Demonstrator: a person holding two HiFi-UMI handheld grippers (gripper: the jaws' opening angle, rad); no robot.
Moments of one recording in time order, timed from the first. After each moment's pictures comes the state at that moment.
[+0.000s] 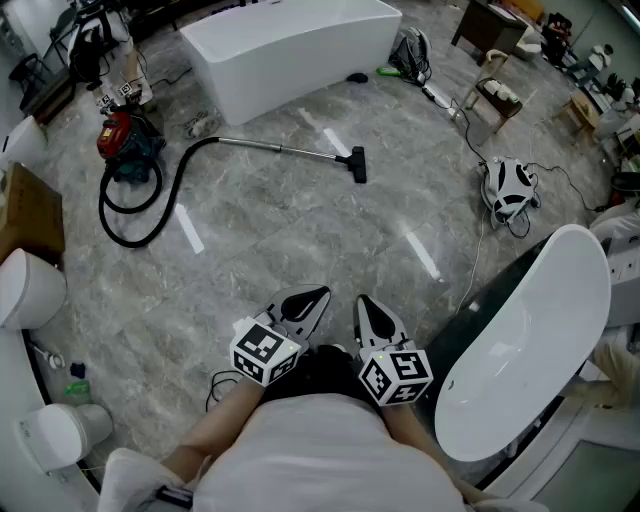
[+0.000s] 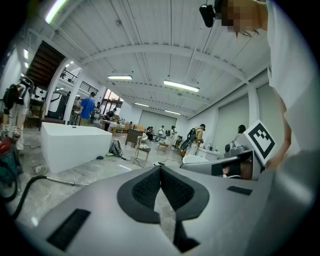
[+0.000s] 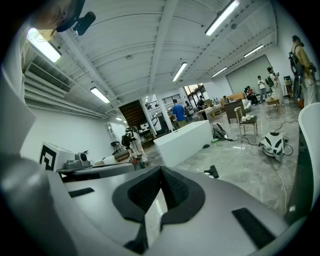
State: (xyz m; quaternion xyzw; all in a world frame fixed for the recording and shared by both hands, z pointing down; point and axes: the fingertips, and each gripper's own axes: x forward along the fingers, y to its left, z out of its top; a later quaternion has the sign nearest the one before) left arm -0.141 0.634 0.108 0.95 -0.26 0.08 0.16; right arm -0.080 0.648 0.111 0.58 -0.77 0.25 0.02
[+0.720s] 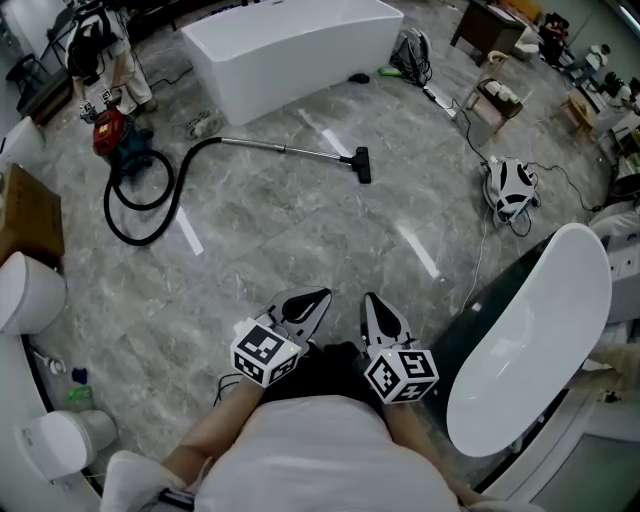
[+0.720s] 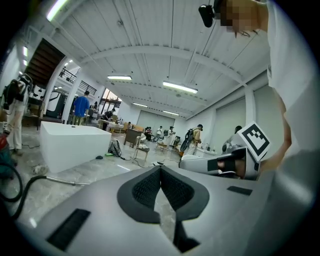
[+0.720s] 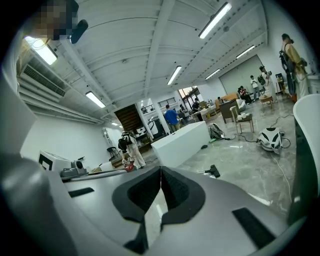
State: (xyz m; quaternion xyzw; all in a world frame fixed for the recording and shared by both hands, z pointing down) left arm -0.183 0.633 0.117 0.95 -0.25 0.08 0.16; right arm -0.109 0.644 0.119 0.60 -0.76 0.26 -0.01
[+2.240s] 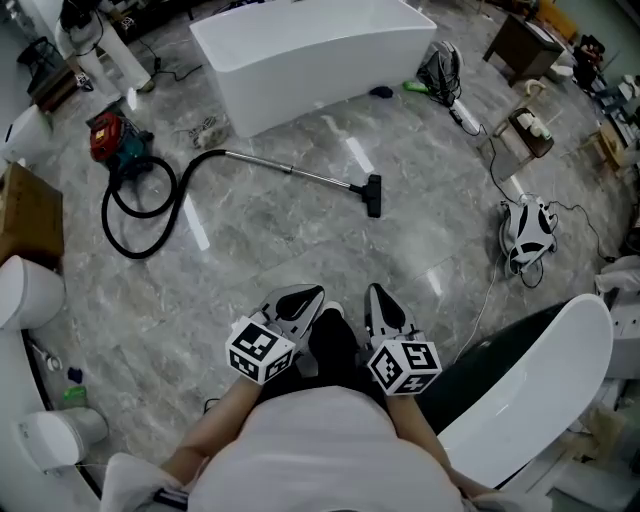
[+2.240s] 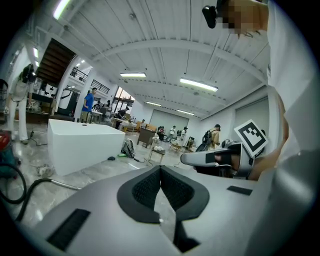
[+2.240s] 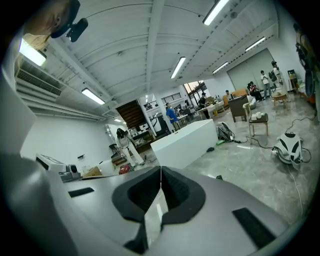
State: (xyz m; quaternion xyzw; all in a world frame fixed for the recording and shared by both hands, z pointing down) left arm -0.137 0.395 0.133 0.93 -0.31 0.09 0.19; right arm -0.041 0.388 0.125 0.57 -0.78 0.27 0.01
